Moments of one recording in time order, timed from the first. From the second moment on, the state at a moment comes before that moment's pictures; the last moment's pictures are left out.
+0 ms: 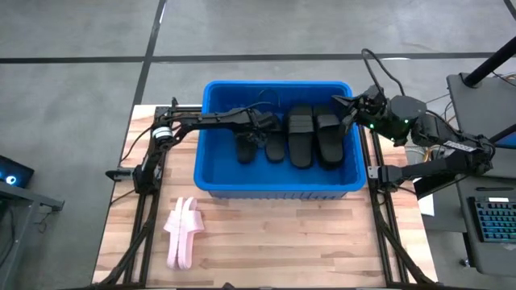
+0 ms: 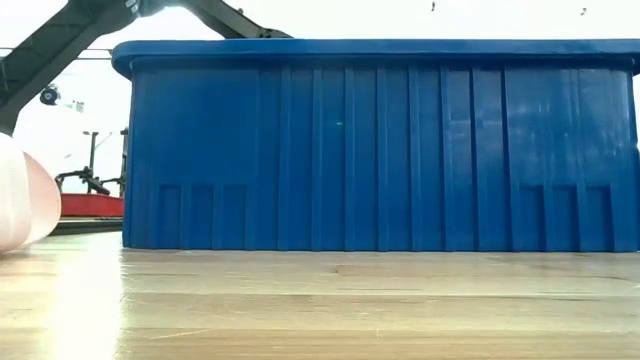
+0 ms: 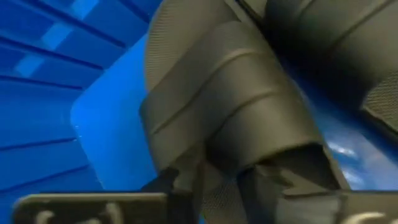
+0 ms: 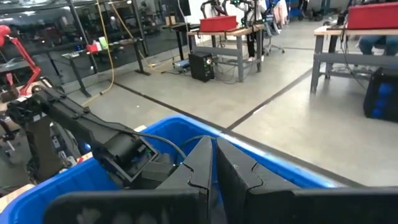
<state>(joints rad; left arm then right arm) 0.38 2.10 1.69 -0.94 -0.47 -0.52 -0.11 0.89 1.21 -0.47 0.57 0.23</state>
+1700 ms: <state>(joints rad) 0.42 1.86 1.58 -1.03 -0.18 0.04 -0.11 0.89 1.23 -0.50 0.57 0.21</state>
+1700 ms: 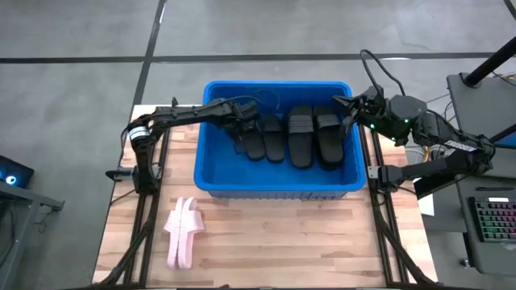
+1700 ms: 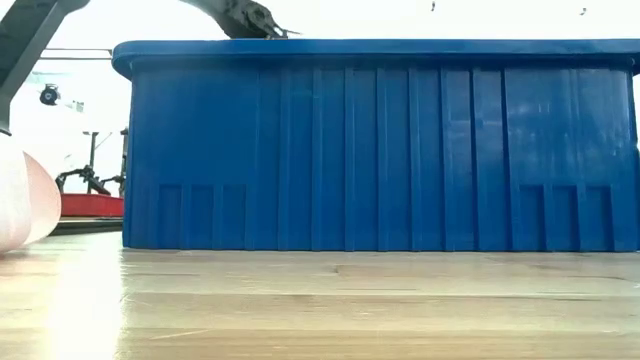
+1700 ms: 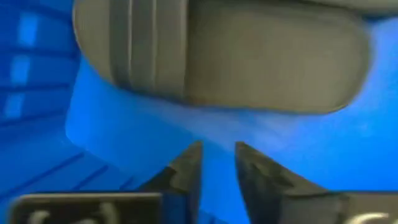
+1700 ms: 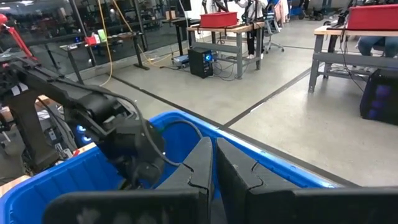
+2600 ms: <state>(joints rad) 0.50 1.87 1.32 -0.58 -0.15 0.25 -0.11 0.89 1.23 -0.50 0.57 0.21</state>
